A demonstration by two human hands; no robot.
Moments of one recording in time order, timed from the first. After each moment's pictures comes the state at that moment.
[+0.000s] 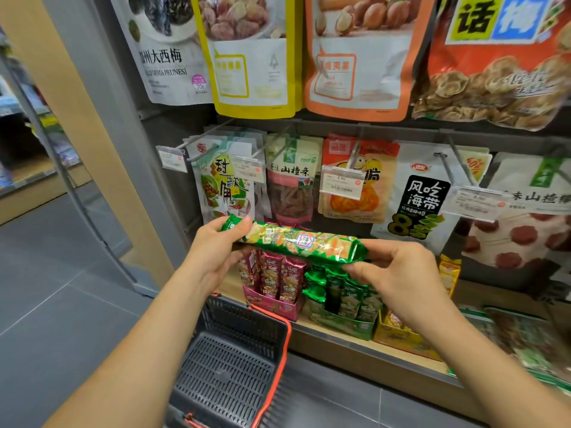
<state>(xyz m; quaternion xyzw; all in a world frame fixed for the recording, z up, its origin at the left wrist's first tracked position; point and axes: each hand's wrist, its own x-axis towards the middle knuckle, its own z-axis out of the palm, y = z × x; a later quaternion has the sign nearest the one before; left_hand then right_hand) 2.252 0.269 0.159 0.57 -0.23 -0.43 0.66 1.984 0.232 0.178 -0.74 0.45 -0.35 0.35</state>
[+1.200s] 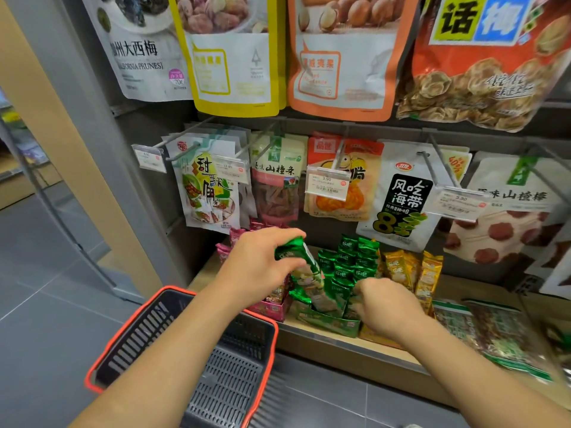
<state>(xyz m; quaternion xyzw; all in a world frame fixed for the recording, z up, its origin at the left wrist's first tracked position) 2.189 0.266 0.160 0.62 -0.67 -0.08 0.39 1.972 0.196 0.112 -0.84 0.52 0.05 0.10</state>
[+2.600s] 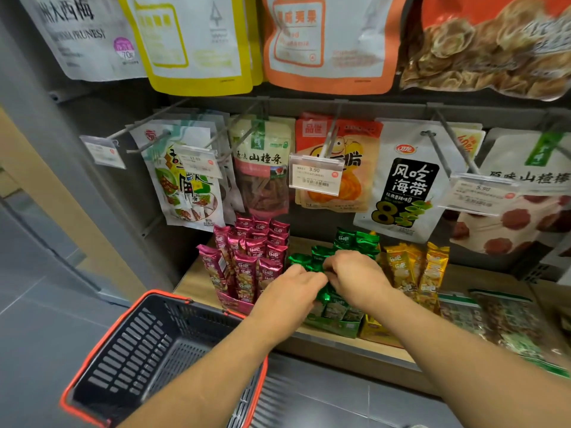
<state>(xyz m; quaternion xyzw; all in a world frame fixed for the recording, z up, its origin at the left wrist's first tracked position) 2.154 0.216 0.063 0.57 -0.81 -0.01 0.14 2.013 0.130 0.079 -0.89 0.45 -0.02 0.07</state>
